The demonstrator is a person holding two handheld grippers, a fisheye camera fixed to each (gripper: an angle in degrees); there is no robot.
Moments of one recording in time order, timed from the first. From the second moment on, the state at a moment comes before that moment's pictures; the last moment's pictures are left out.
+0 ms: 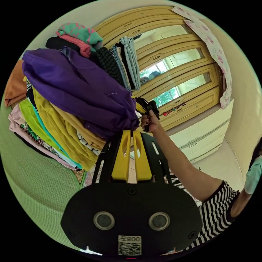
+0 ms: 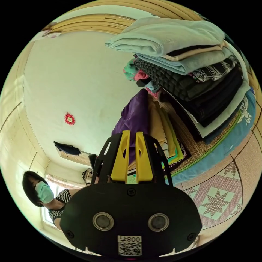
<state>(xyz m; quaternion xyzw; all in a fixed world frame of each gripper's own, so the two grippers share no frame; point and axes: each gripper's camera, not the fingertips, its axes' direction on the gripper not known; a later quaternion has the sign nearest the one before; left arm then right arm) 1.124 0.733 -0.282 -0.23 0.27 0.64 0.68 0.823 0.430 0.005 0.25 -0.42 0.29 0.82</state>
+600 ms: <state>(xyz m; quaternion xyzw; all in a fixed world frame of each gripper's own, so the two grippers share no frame) 1.156 0.768 -0.337 -0.28 0.27 0.60 0.70 0.760 0.495 -0.094 0.35 -0.30 0.30 0.83</state>
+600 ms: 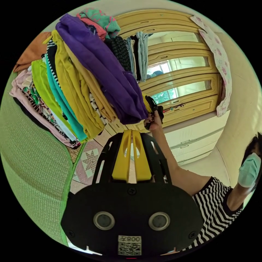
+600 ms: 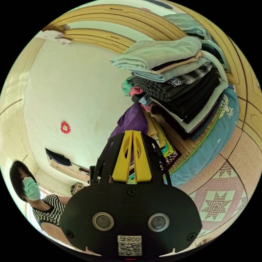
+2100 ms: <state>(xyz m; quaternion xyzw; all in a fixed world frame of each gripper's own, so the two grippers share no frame) 1.015 0.731 -0.344 -0.05 -0.06 0.71 0.70 0.160 0.450 -0.320 0.42 0.05 0.05 0.90</state>
